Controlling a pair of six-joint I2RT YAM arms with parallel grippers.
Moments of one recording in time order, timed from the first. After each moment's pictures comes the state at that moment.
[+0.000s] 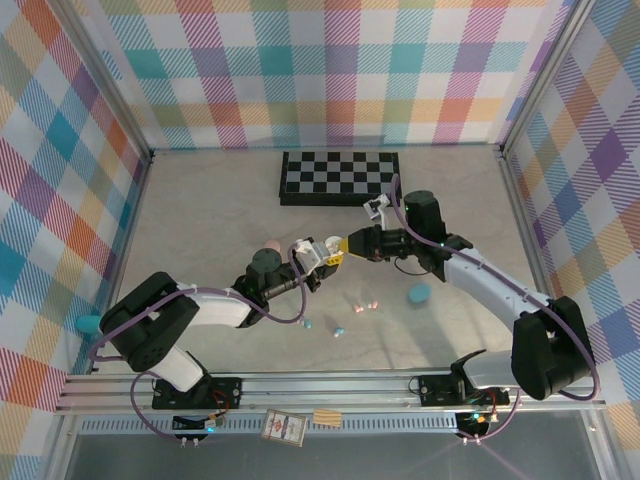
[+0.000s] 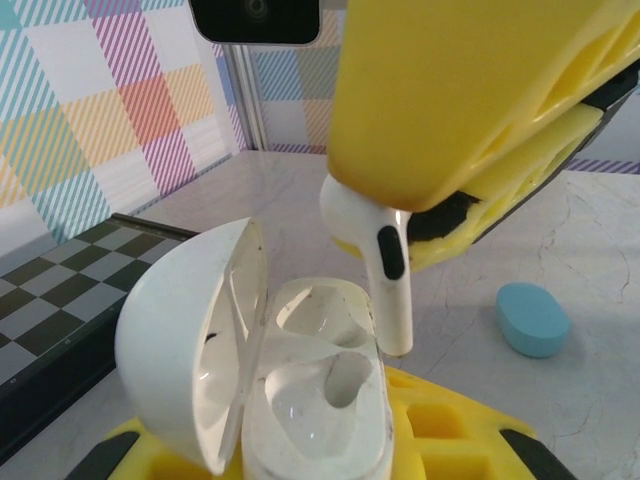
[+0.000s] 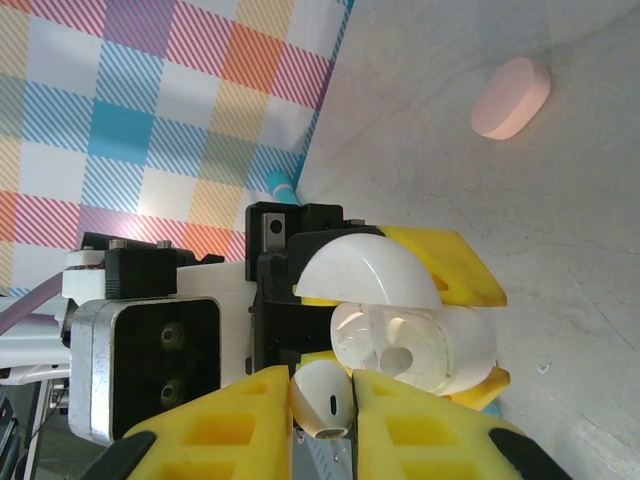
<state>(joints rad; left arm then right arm) -0.75 1.56 0.50 0.99 0.28 0.17 0.45 1.33 0.86 -0.07 -0.95 0.71</state>
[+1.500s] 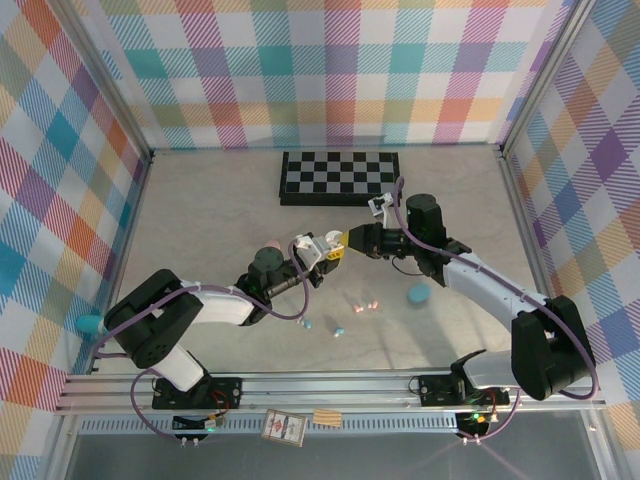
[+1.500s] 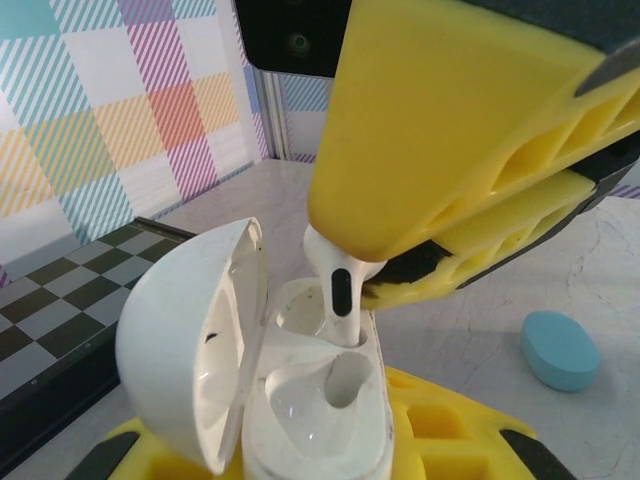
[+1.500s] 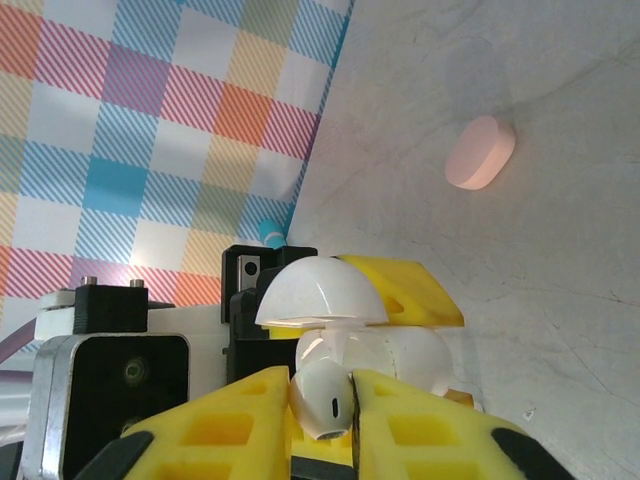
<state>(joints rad) -0.75 1.58 0.52 1.02 0.22 0.14 0.45 1.33 0.80 0.09 -0.85 0.81</state>
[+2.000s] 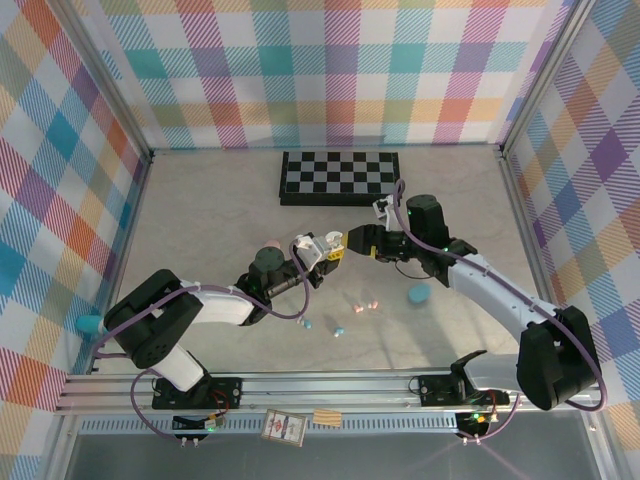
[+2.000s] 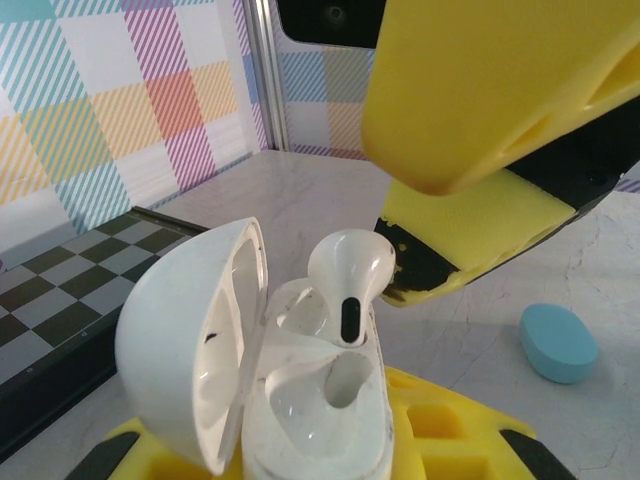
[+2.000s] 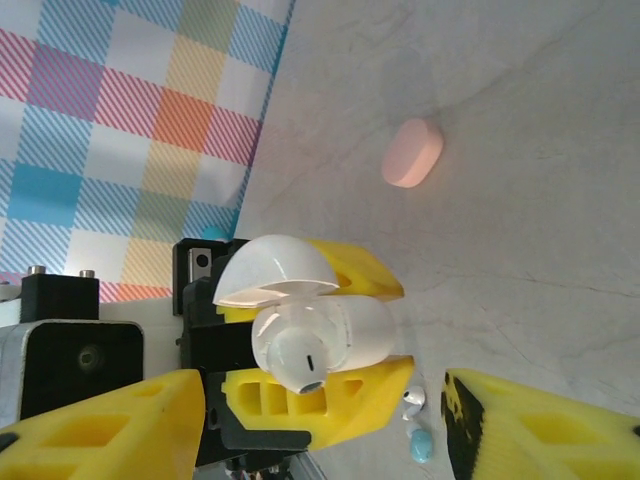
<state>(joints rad) -0.75 1.58 0.52 1.00 0.22 0.13 0.45 1.28 0.83 -0.12 -0.73 0.70</state>
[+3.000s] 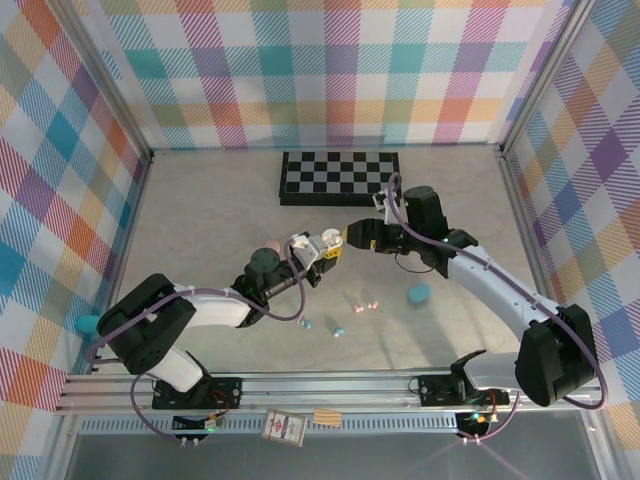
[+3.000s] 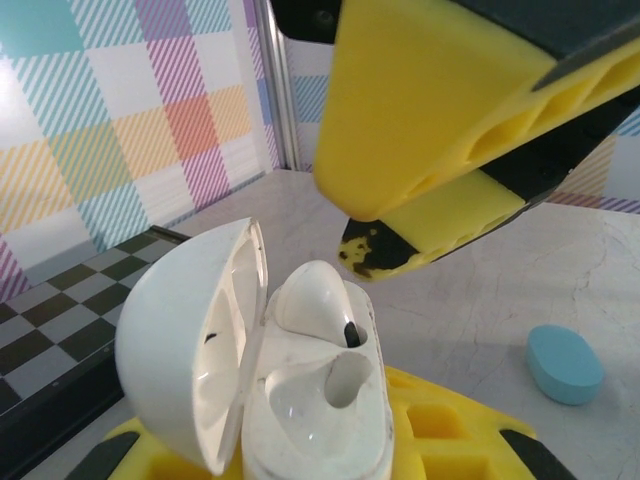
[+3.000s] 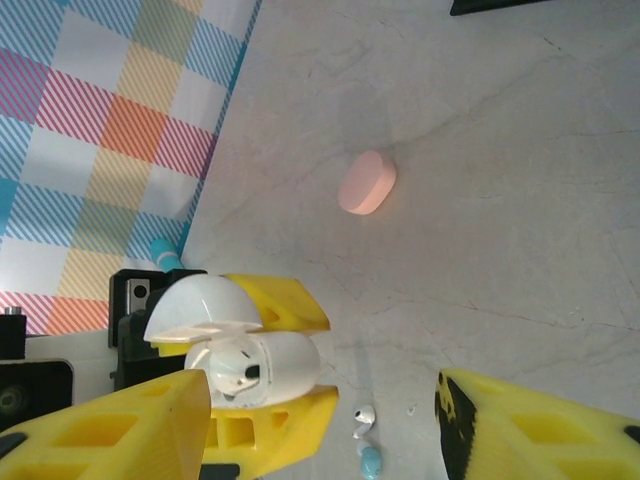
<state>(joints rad) -0.75 1.53 0.50 1.01 0.19 0.13 0.47 1.29 0.93 -0.25 -0.62 0.57</state>
